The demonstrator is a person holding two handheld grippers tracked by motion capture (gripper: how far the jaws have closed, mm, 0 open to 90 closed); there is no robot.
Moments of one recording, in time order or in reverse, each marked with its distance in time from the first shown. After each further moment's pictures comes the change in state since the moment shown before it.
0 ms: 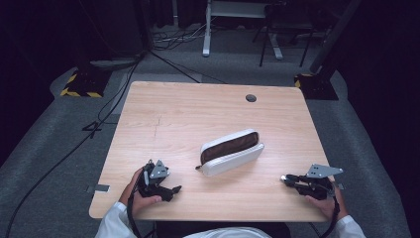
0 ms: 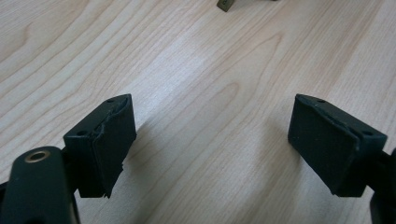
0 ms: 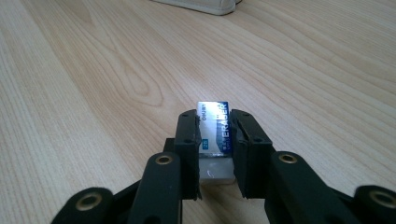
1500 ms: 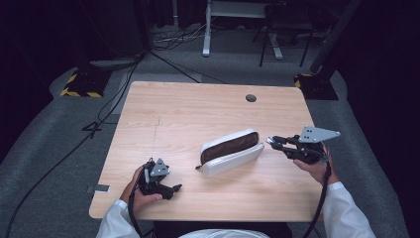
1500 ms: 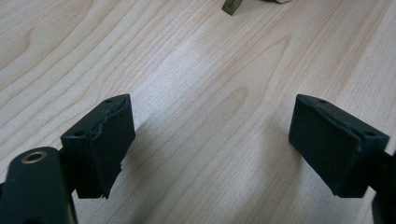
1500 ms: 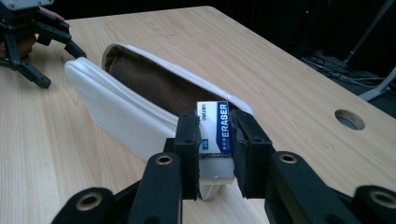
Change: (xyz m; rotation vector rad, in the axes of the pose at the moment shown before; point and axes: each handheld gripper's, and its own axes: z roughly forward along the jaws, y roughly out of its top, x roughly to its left) left arm 0.004 0.003 0.003 0.003 -0.008 0.003; right arm 0.000 0.140 -0.005 -0.208 0.022 -0.197
